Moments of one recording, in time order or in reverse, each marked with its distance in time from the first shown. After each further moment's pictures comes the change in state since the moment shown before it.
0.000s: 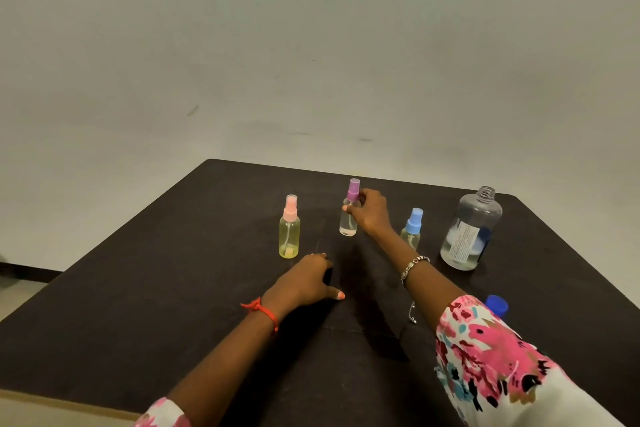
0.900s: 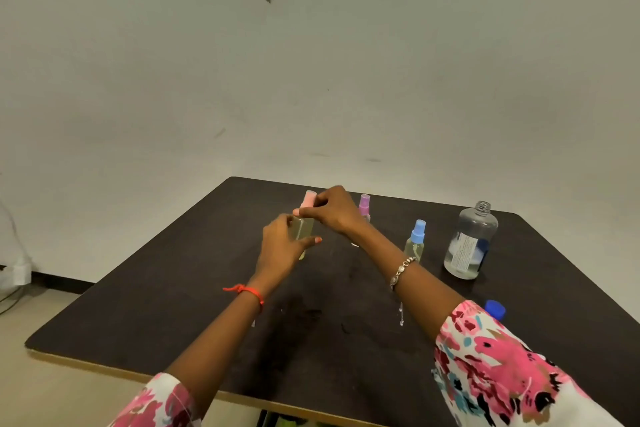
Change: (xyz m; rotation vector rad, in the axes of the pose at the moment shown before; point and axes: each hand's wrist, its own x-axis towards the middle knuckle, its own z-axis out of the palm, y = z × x) left_hand -0.041 -0.014 -0.053 -0.471 0.742 -0.095; right_hand -0.065 -0.101 0.011 -0.005 -0.327 -0.234
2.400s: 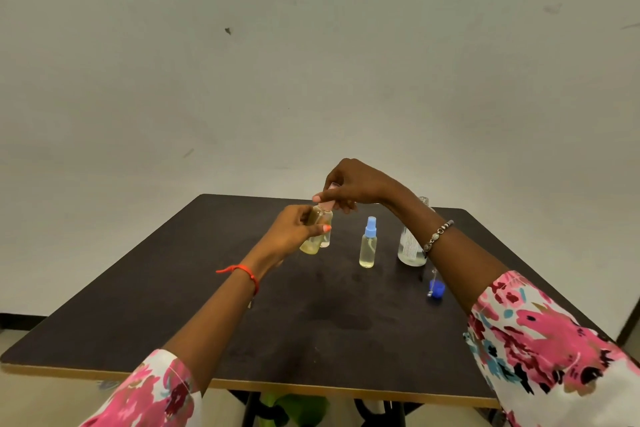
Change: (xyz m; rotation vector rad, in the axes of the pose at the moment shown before) left_hand -0.026 0.075 0.010 -0.222 -0.450 0.134; right_hand -0.064 -0.038 -0.126 -0.459 -0.175 -0.229
